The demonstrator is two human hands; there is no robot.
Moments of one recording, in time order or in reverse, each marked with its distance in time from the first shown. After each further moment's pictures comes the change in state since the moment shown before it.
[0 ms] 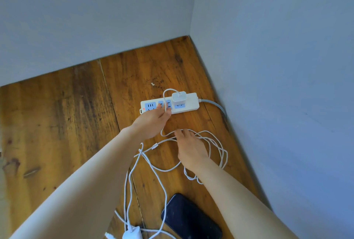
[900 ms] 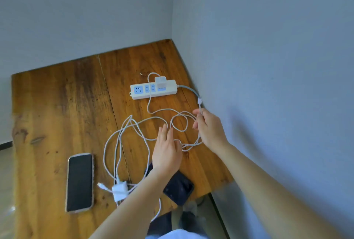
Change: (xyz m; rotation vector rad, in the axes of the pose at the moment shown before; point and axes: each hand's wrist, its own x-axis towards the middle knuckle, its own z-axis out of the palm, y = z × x) left_hand -0.159 0.047 0.173 -0.073 0.481 0.141; right_hand -0.139 0.053 -0.069 0.554 0.392 0.153
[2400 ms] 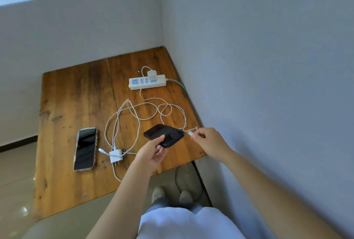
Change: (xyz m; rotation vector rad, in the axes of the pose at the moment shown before) left_hand -0.132 0.051 -0.037 -1.493 -0.108 -0.900; right_hand -0.160 0.035 -0.088 0.094 -0.279 0.030
